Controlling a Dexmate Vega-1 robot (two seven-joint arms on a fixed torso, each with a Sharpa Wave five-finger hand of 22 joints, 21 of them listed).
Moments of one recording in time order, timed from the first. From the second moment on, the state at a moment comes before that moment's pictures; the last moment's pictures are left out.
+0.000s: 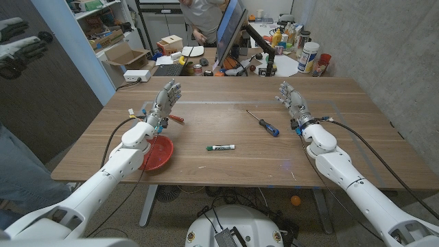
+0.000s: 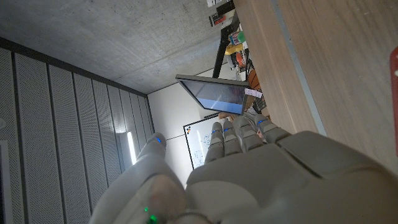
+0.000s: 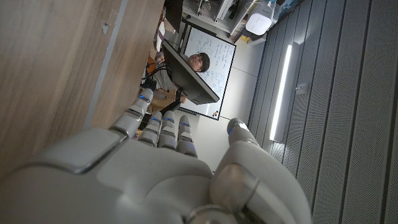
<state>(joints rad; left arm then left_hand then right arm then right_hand) 0.85 0.58 0.34 -1.33 -0.67 -0.28 -0.08 0.18 0.02 0.42 0.00 0.18 0.12 0.09 0.19 0.17 0.05 0.05 0.21 0.20 0.01 0.06 0.18 0.18 0.00 0.04 0.19 0.17 -0.96 -0.48 -0.29 -1.51 0.55 0.24 -0.06 0.28 0.07 0.36 -0.07 0.21 0.14 0.08 0.20 0.18 0.13 0.11 0.21 0.19 0.05 0.05 0.20 0.23 0.29 0.03 0.19 0.17</state>
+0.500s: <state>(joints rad) 0.86 0.64 0.35 -1.39 -0.62 -0.25 -0.07 0.21 0.05 0.44 -0.02 0.18 0.13 0.08 0.19 0.18 0.06 0.04 0.21 0.20 0.03 0.06 0.19 0.18 -0.01 0.05 0.19 0.17 -1.03 -0.49 -0.26 -1.58 0.53 0.25 -0.09 0.28 0.07 0.36 -0.07 0.21 0.15 0.07 0.20 0.18 0.13 0.11 0.21 0.19 0.05 0.05 0.20 0.23 0.29 0.03 0.19 0.17</state>
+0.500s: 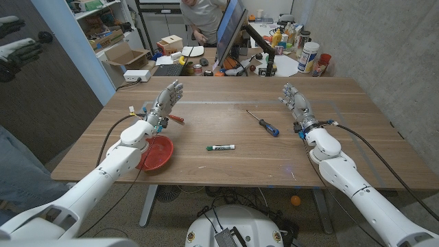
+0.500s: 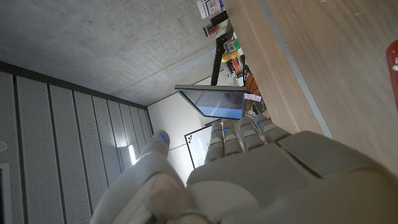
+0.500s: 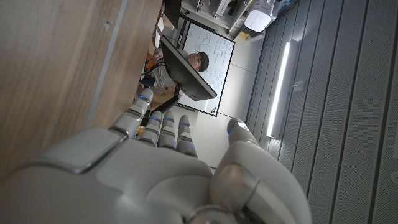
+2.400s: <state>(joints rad) 0.73 1.01 0.48 -1.79 -0.07 -0.03 -0.18 0.45 0.09 0.54 -0.17 0.19 0.20 0.02 0.20 0.18 0.09 0.04 0.22 0.20 0.07 0.12 0.19 0.18 -0.06 0.19 0.19 0.18 -1.08 -0.46 -0.22 -1.62 0.52 0.36 -0.20 0.27 0.06 0.36 -0.08 0.21 0.20 0.06 0.21 0.18 0.18 0.11 0.21 0.19 0.10 0.05 0.21 0.21 0.30 0.04 0.19 0.17</state>
